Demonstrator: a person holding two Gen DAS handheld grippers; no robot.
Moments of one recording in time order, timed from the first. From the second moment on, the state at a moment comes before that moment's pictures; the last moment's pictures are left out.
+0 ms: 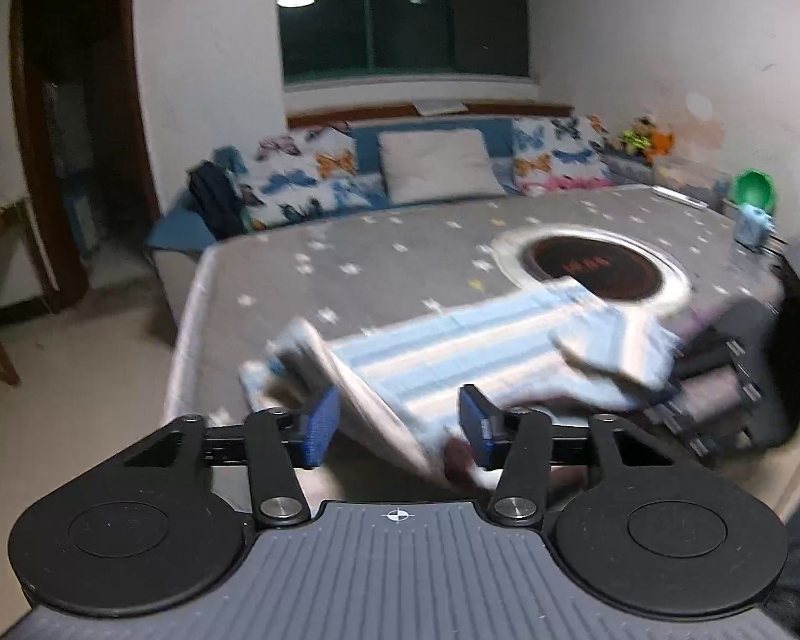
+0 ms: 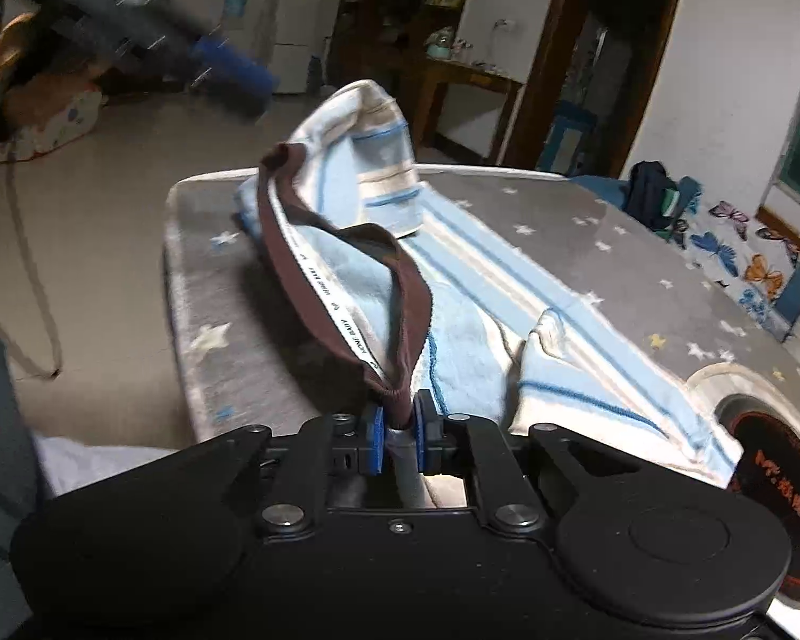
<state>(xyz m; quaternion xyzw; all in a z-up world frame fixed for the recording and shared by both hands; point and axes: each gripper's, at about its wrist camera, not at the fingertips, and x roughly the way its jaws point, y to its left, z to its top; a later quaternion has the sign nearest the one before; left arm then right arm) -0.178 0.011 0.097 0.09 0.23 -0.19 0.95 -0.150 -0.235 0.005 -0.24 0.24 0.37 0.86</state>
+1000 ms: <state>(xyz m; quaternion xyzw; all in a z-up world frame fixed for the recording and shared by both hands) 0.039 0.039 0.126 -0.03 0.37 -0.14 0.92 -0.041 -0.249 0.105 -0.30 0.19 0.28 0.89</state>
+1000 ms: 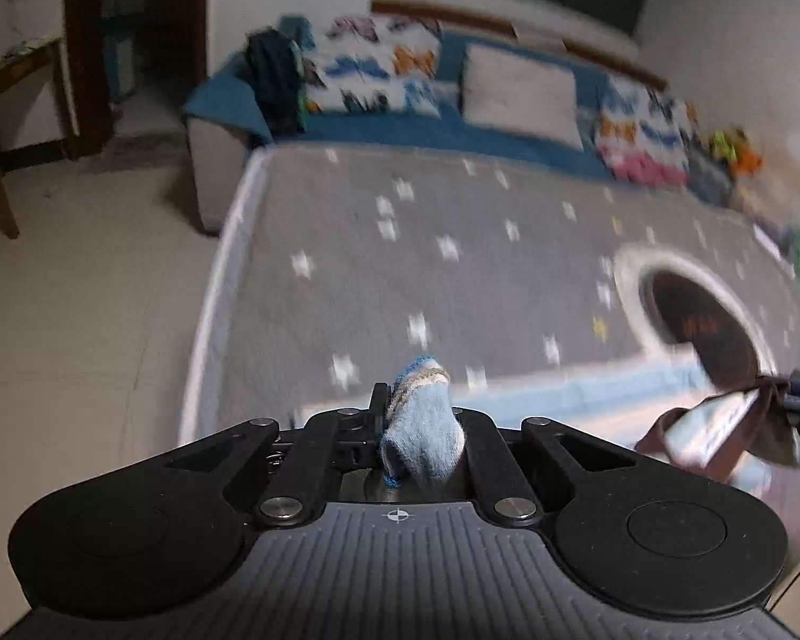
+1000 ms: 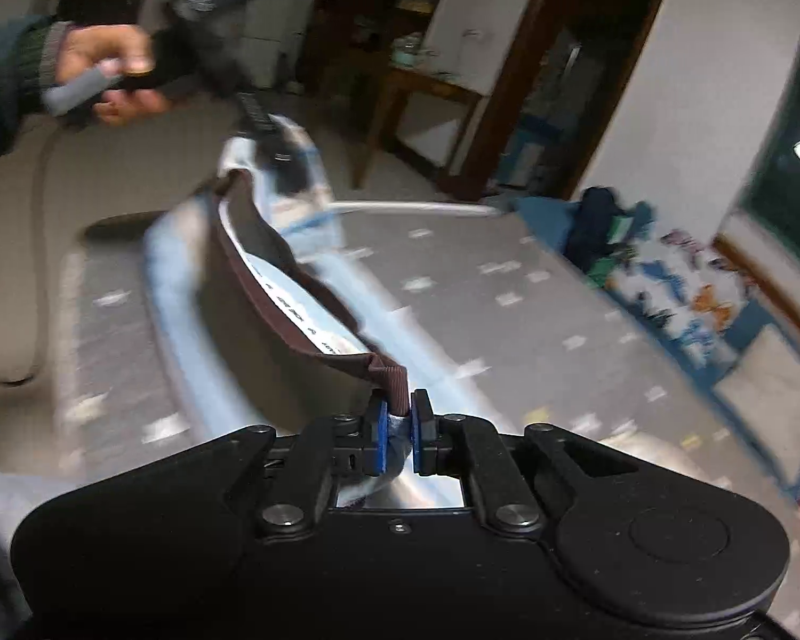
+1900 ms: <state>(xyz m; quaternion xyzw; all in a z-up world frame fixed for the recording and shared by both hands) -0.010 0.013 0.182 -0.06 0.23 -0.15 0.96 -0.053 -0.278 0.150 -0.36 0.08 0.18 0.91</state>
